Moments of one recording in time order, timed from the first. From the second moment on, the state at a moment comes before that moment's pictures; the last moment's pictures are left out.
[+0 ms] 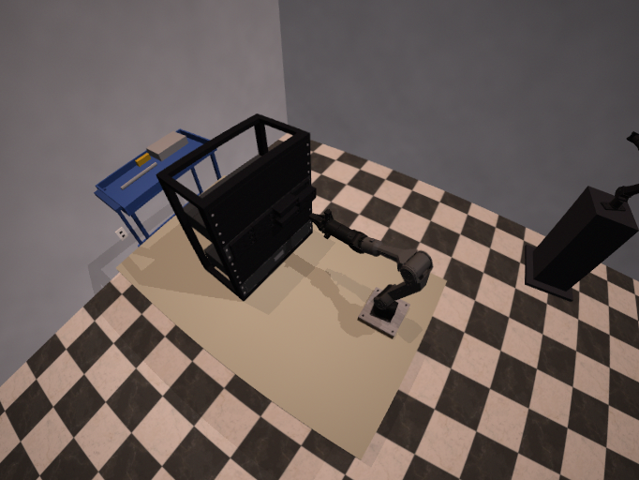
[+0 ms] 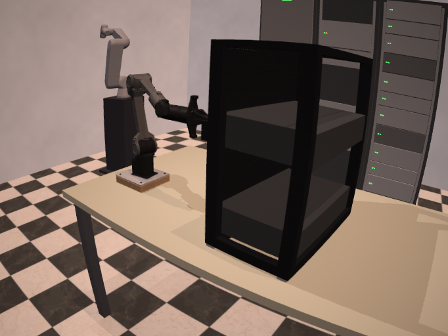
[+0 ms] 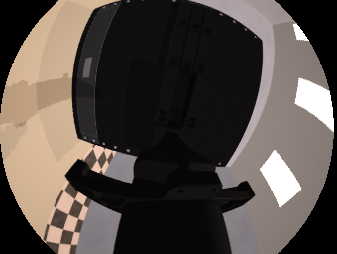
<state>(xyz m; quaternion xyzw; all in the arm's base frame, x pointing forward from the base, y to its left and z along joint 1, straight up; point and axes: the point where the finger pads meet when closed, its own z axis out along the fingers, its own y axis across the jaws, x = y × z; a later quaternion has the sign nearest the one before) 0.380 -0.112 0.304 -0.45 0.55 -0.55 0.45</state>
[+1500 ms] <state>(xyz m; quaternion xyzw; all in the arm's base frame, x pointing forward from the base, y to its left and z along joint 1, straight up) 0.442 -0.078 0.290 -0.45 0.55 -0.55 0.45</state>
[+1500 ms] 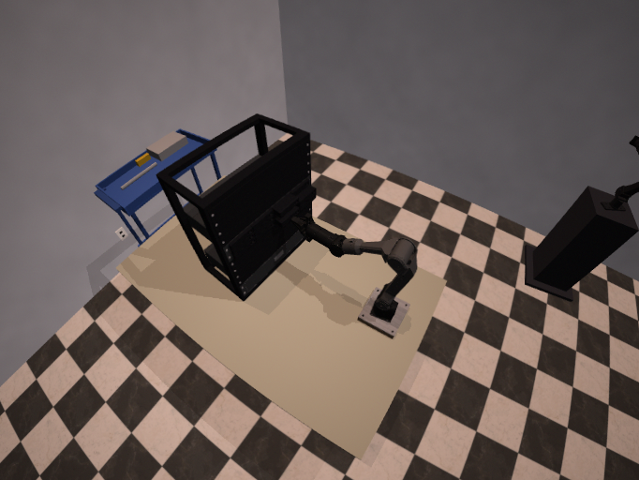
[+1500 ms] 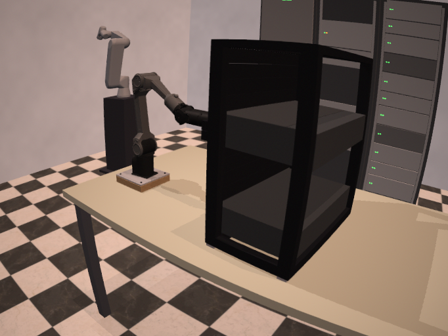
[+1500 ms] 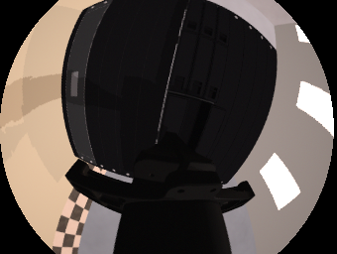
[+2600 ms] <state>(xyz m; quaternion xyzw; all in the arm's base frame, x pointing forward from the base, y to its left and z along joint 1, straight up) 0.455 -0.081 0.290 -0.45 0.55 -0.55 0.45</state>
